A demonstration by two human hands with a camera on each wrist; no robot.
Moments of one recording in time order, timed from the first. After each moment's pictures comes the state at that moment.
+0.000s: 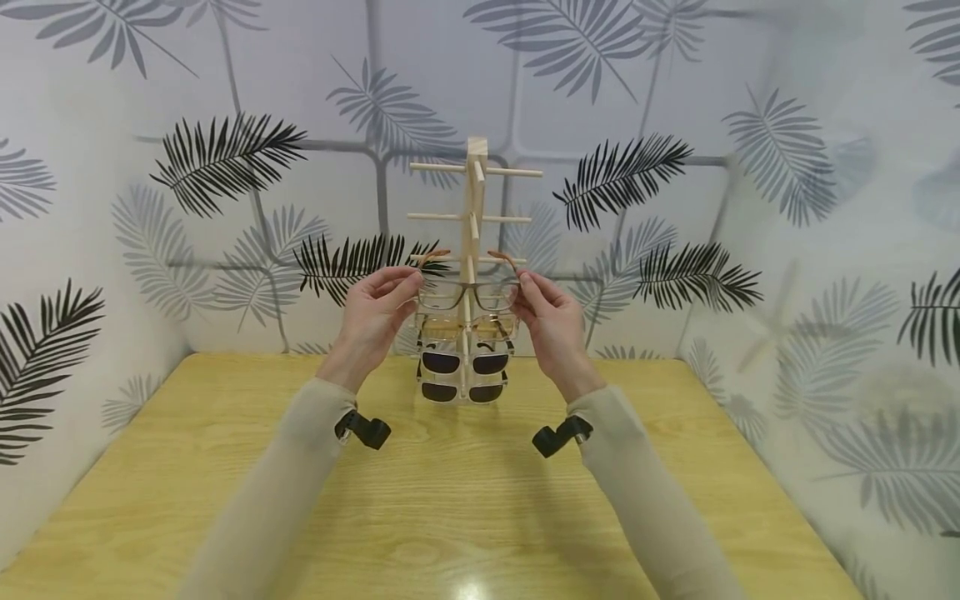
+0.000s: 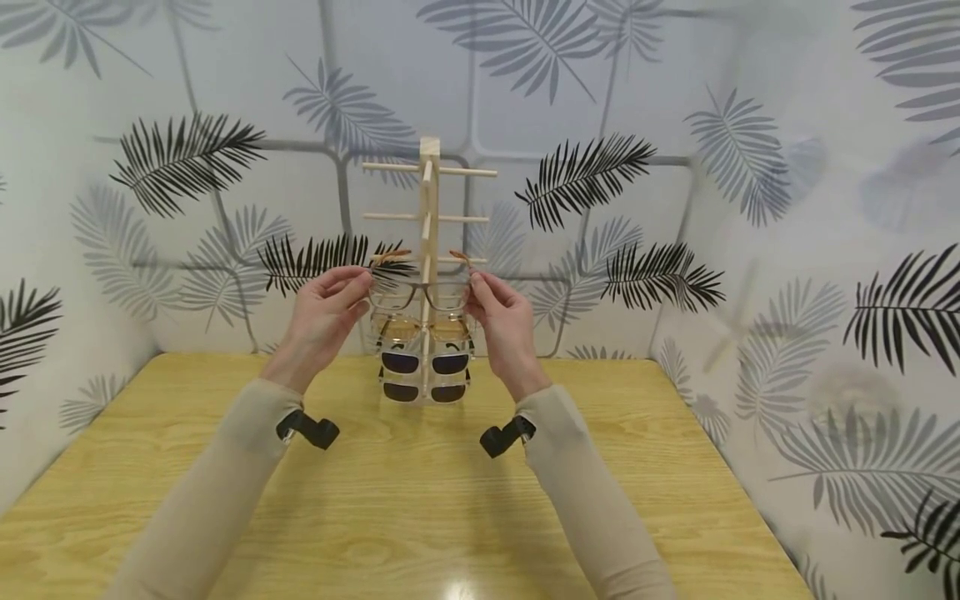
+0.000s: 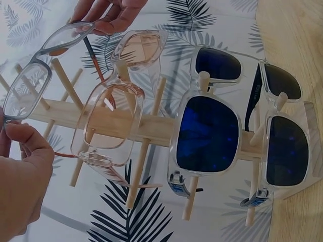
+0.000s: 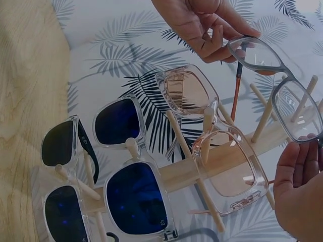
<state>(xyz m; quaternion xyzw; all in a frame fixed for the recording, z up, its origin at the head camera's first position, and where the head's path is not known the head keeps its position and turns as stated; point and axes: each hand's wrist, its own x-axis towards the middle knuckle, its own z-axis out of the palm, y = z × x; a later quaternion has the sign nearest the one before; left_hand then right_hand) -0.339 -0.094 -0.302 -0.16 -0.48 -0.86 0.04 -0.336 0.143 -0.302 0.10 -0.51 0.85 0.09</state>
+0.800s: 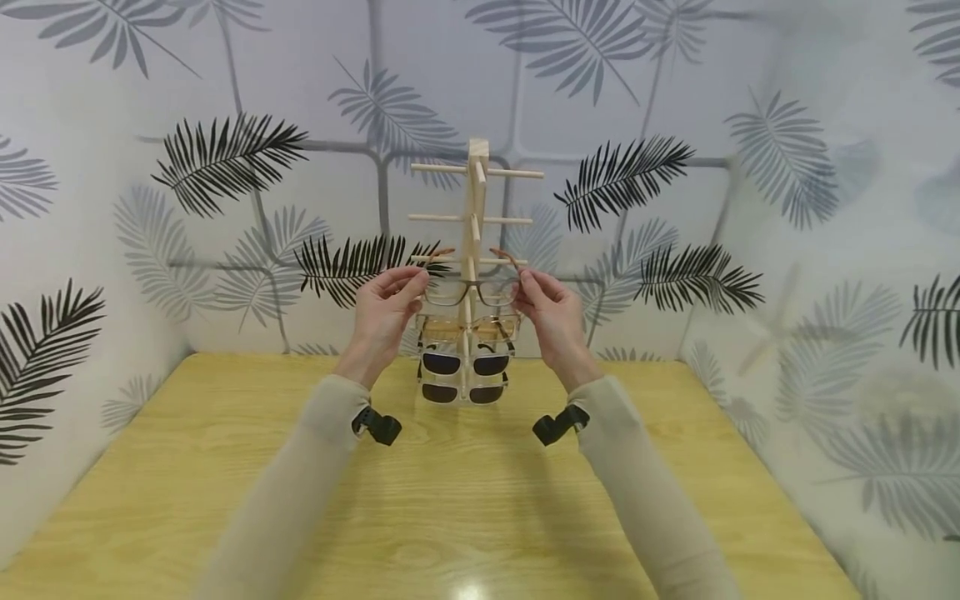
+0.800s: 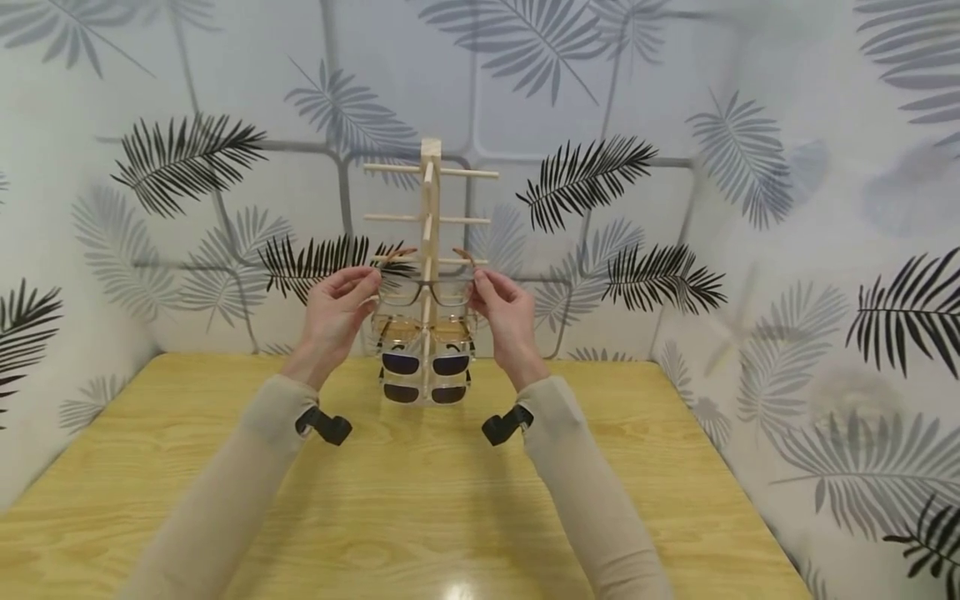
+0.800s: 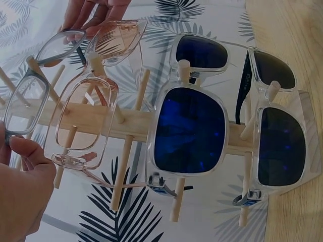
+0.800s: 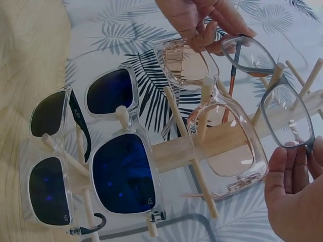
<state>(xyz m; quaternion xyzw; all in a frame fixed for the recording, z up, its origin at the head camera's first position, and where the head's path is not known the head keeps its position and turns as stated) -0.356 -0.081 -0.312 -0.13 -0.52 -0.84 0.10 -0.357 0.148 -0.304 0.07 -0.57 0.81 0.10</state>
